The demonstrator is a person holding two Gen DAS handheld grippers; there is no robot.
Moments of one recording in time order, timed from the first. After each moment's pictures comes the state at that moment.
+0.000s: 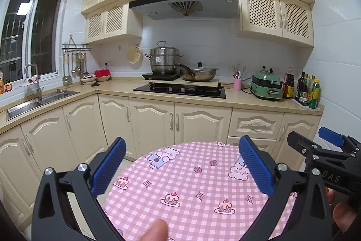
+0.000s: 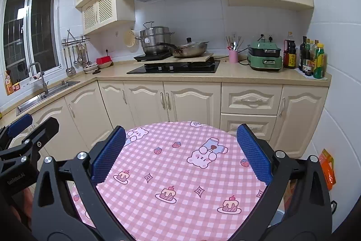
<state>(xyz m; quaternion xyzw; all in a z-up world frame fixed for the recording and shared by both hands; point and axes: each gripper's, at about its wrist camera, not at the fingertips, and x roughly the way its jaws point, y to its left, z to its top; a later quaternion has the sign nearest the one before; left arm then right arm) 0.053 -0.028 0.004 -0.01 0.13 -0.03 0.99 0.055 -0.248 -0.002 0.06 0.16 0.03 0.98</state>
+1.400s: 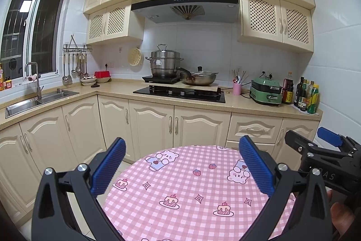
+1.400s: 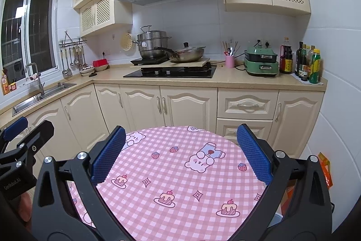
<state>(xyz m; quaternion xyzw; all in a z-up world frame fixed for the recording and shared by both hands) 0.052 -0.021 0.003 -0.02 0.12 -0.04 0.99 0.050 -0.239 0.002 0.06 0.15 0.02 0.99</state>
